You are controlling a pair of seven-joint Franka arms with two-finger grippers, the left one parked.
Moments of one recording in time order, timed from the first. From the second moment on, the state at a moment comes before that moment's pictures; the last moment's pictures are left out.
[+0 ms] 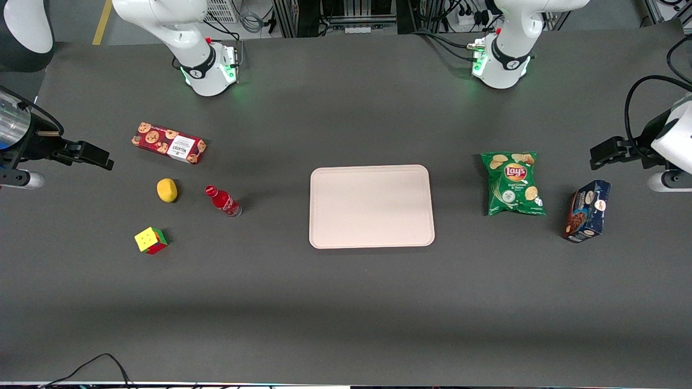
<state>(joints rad) -0.05 -0.03 0.01 -1.74 0.00 1.62 0.13</state>
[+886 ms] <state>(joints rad) -0.06 -0.02 0.01 -1.73 0.00 1.62 0.13</state>
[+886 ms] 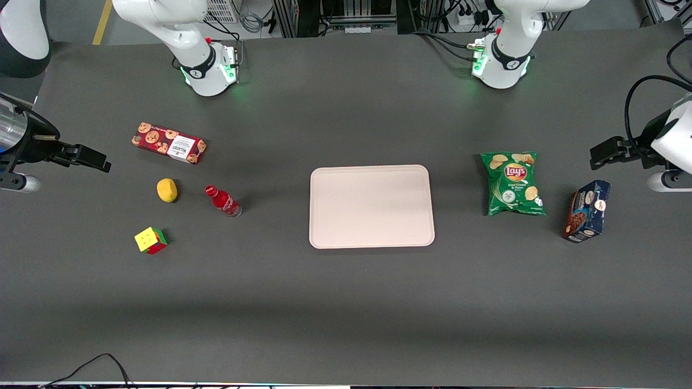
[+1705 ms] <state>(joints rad) 0.07 -0.02 0.02 -1.72 0.01 1.59 0.13</state>
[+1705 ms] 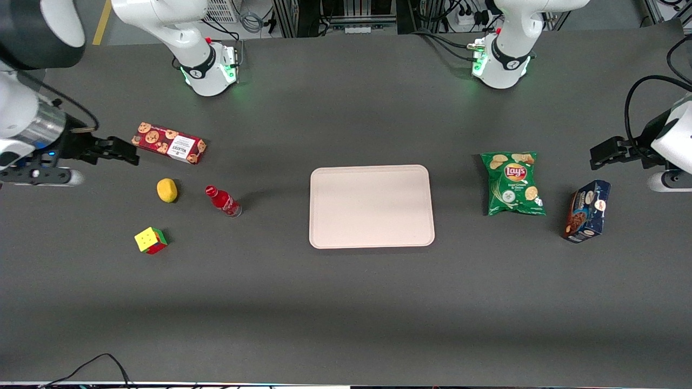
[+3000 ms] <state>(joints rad) 0.25 -0.01 0.00 -2.31 0.01 2.32 0.13</state>
